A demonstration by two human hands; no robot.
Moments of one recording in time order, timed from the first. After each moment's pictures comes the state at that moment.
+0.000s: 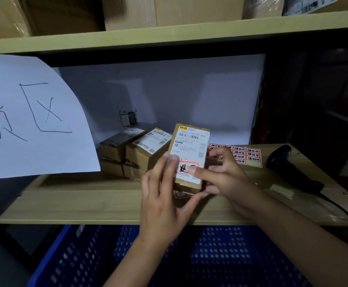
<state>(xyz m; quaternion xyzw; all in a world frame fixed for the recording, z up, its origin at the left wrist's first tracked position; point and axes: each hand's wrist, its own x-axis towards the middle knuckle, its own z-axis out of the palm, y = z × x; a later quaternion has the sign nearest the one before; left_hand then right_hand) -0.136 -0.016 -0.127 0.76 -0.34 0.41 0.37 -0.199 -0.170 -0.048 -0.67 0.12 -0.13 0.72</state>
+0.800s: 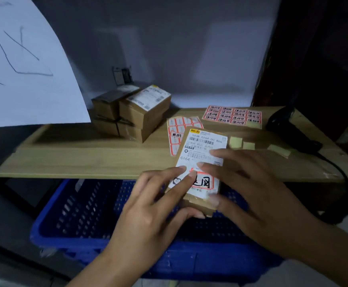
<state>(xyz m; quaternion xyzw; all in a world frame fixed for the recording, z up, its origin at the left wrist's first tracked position) -0.221 0.052 -0.133 0.78 -0.46 0.28 0.31 -0.316 -0.169 -0.090 -0.96 -0.08 -0.21 0.17</state>
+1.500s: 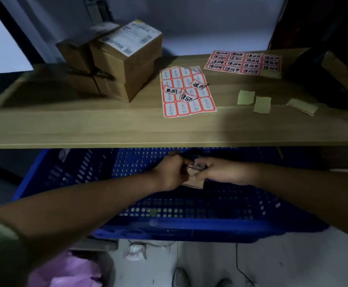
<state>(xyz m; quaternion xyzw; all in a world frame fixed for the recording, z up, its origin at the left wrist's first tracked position) -0.106 -0.037 -0.280 0.87 -0.39 -0.22 0.21 -0.187 -0.209 -0.269 -0.82 0.10 0.25 0.50</state>
